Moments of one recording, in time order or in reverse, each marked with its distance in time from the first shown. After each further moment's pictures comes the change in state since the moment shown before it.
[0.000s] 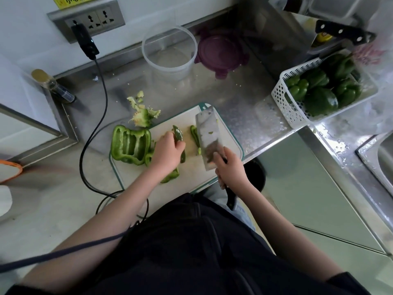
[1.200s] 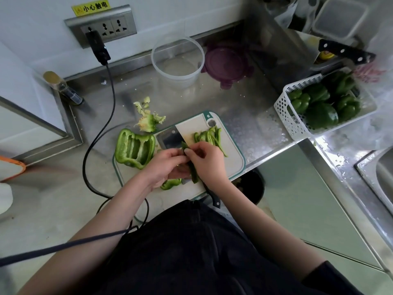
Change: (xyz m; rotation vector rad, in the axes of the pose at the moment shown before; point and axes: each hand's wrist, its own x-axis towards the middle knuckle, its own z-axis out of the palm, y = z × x) left_hand -0.020 -0.007 -0.021 -0.875 -0.397 -0.324; right_hand 0.005 -0.054 0.043 -0.056 0.069 -0.230
